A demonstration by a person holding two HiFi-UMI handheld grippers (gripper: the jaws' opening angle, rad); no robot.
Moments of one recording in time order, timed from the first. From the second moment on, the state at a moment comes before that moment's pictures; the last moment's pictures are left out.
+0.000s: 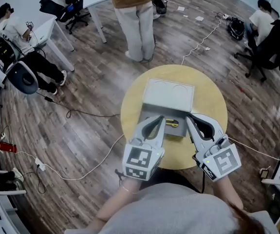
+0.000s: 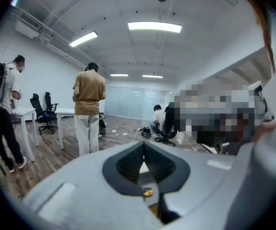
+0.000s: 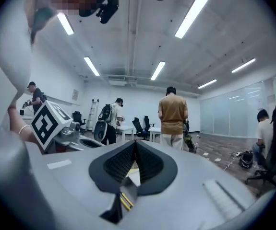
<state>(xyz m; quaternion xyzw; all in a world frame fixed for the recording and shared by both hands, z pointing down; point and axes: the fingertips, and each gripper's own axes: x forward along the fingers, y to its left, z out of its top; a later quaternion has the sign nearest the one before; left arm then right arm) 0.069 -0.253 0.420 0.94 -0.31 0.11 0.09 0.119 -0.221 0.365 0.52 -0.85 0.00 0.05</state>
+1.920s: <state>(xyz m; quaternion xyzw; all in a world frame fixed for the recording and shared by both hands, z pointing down) 0.016 -0.108 0.375 0.95 -0.30 0.06 0.03 0.059 -0.084 0.363 0.59 -0.81 0.02 0.00</state>
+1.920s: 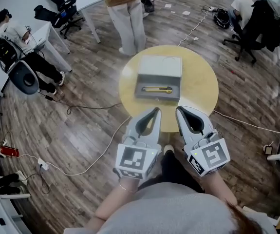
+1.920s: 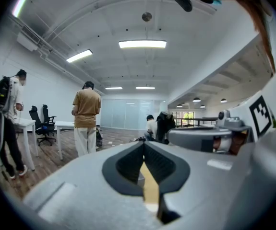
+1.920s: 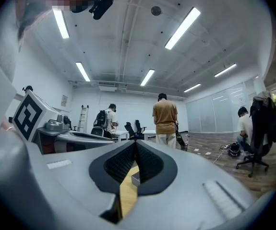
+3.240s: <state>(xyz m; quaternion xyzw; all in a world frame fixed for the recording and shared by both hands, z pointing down) -0.025 0.018 0.359 0.95 -0.30 0.05 0.04 0.005 0.043 0.346 0.59 -0.81 0.02 0.01</state>
